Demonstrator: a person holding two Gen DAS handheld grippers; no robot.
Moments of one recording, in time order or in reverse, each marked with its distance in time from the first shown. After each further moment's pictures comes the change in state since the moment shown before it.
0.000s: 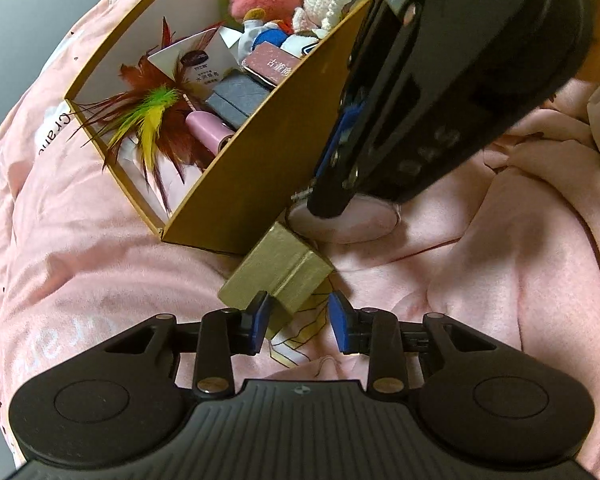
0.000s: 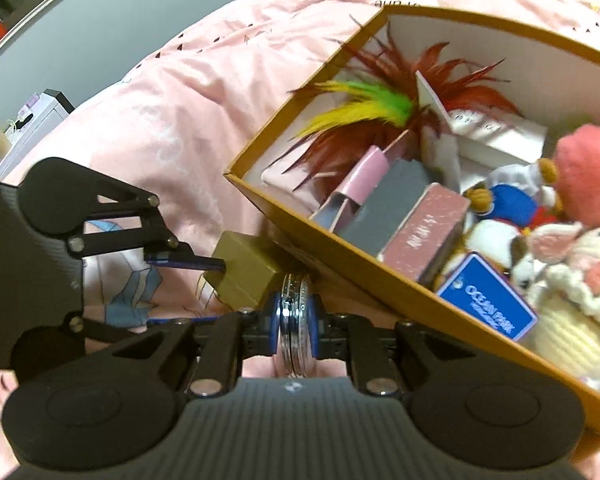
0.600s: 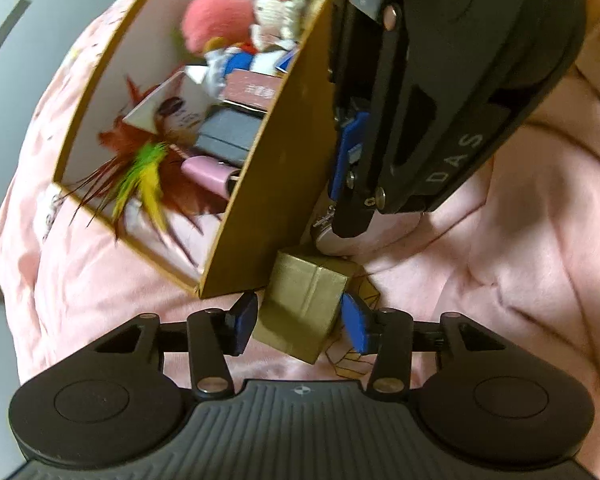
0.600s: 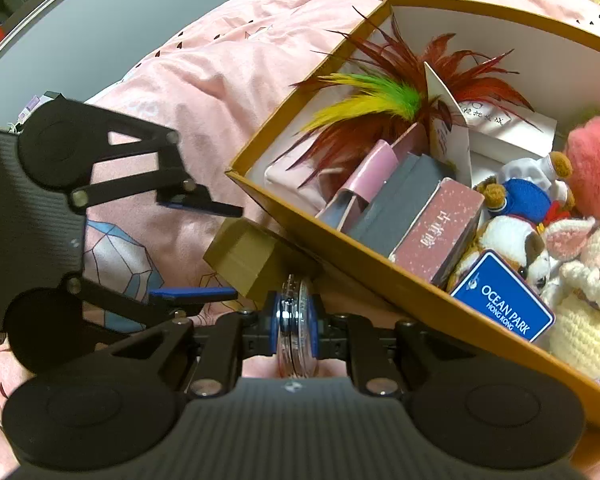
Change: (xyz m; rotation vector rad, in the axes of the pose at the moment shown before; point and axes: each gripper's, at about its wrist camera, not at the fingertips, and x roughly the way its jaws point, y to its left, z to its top) left arm 0.012 0.009 0.017 0.318 -0.019 0.047; right arm -0.001 -0.001 -0.004 0.008 -0.001 0.014
